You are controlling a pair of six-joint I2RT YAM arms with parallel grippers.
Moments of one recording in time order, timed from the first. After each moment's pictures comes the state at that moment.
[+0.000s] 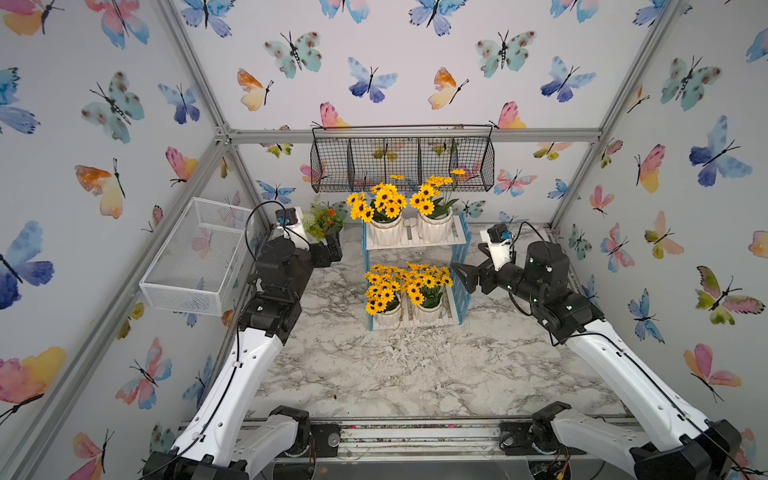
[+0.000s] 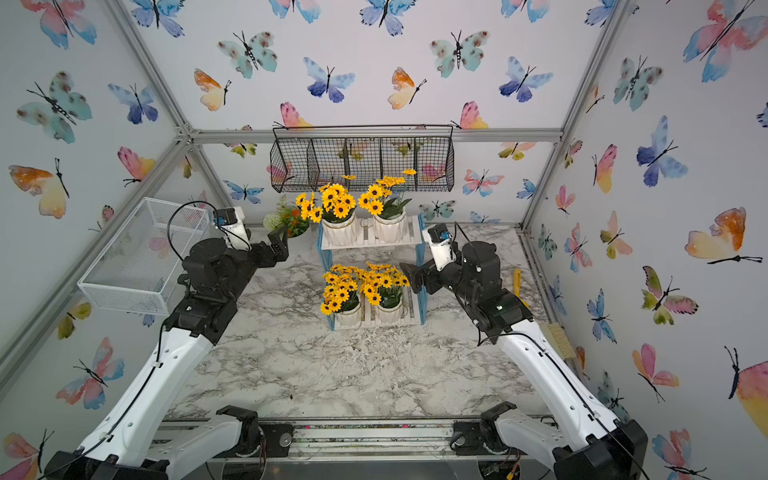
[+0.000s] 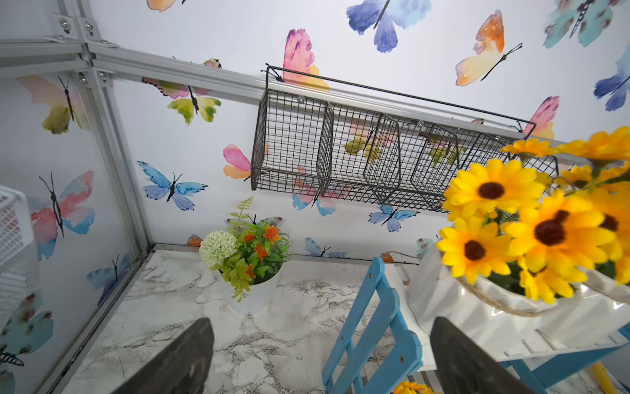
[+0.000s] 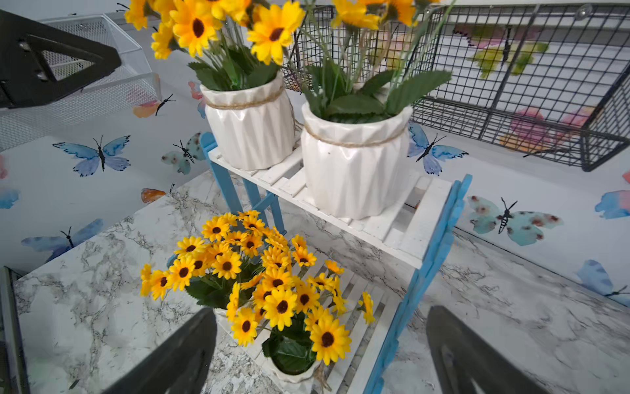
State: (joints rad) left arm -0.24 1.04 1.06 -0.11 -0.08 -0.22; right arm 0.41 1.10 1.03 -0.20 -0.33 -0.06
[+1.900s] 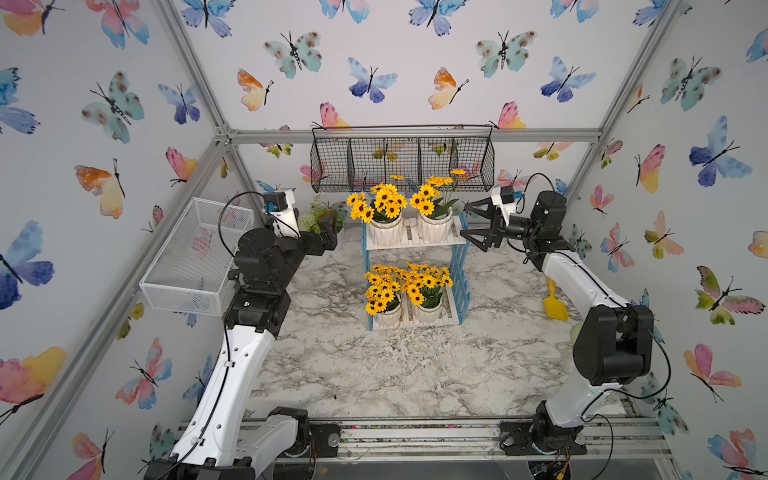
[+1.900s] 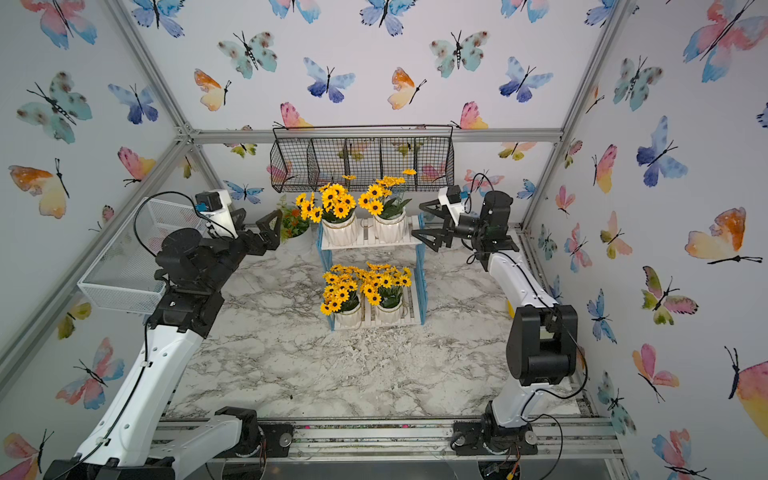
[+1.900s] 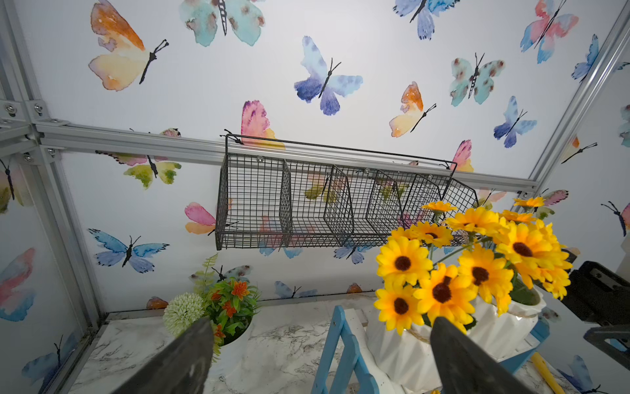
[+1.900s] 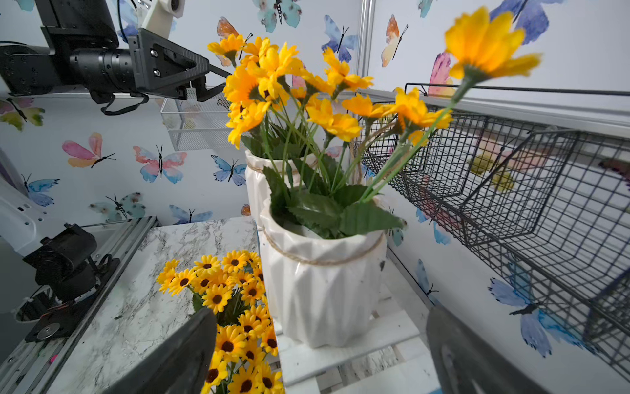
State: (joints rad) left arm -0.15 1.05 1.17 -0.06 0.14 -0.20; right arm 0.11 1.74 1.44 0.24 -1.25 -0.10
